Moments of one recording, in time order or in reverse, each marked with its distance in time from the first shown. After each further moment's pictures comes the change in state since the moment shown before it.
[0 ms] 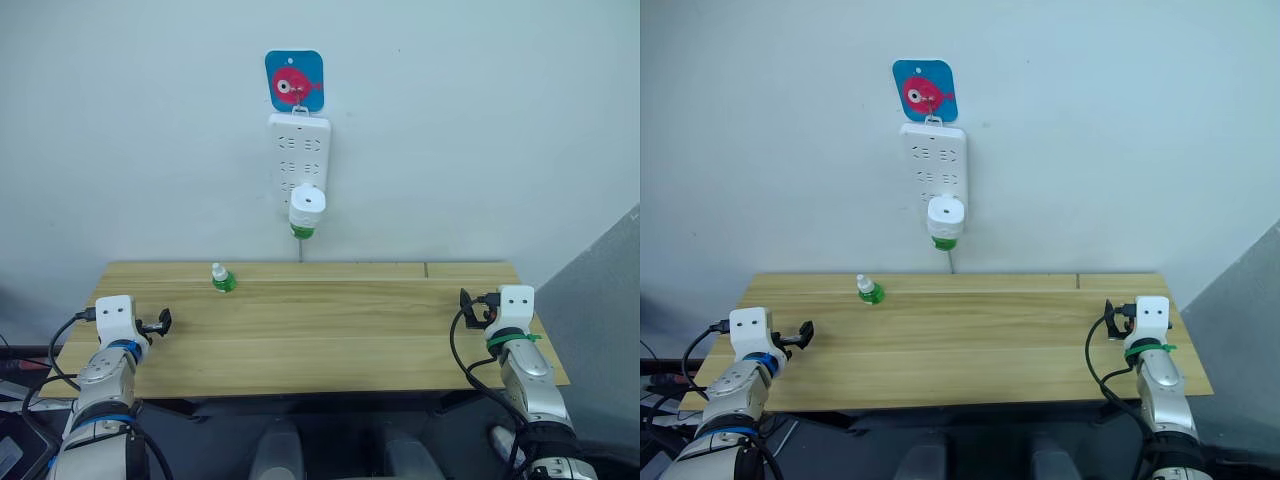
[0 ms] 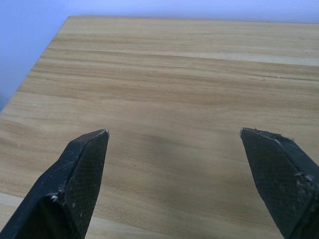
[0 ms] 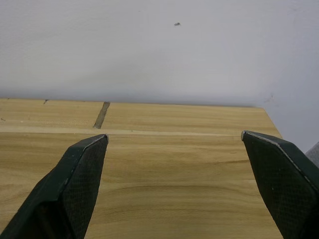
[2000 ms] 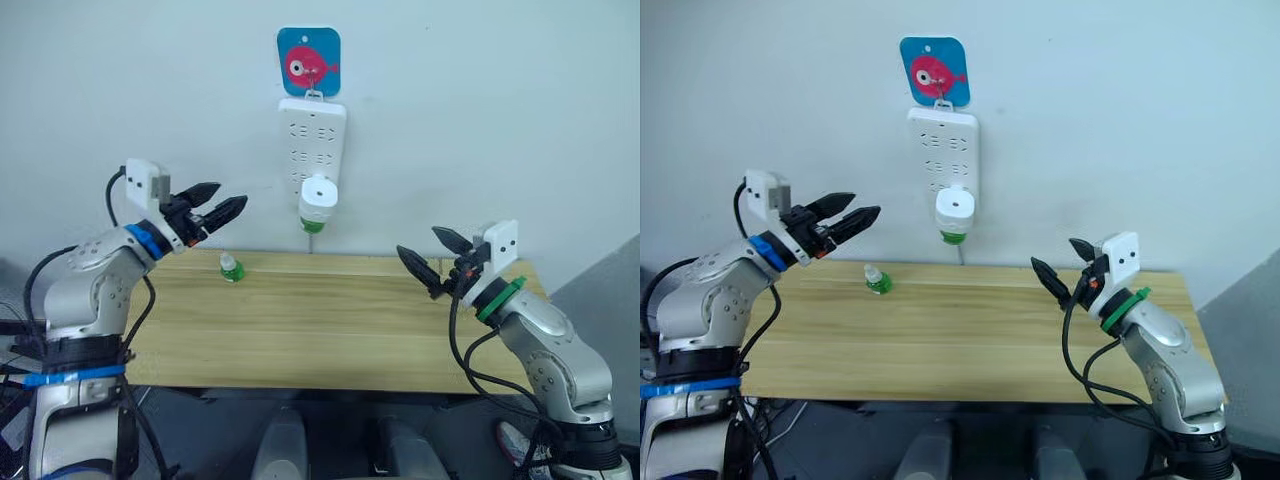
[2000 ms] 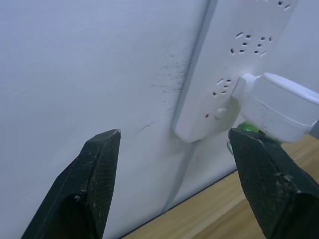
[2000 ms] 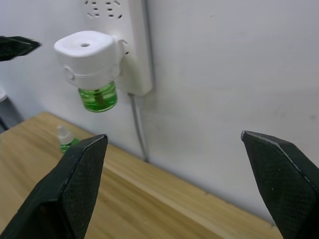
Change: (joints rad) left arm -0.206 0.089 -0.163 -0.854 -0.375 0.612 -0.537; right arm -0.040 -0.113 0.139 -0.875 0.407 0.685 0.255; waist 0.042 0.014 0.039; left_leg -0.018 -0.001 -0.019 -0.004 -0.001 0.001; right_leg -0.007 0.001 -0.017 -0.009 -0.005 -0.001
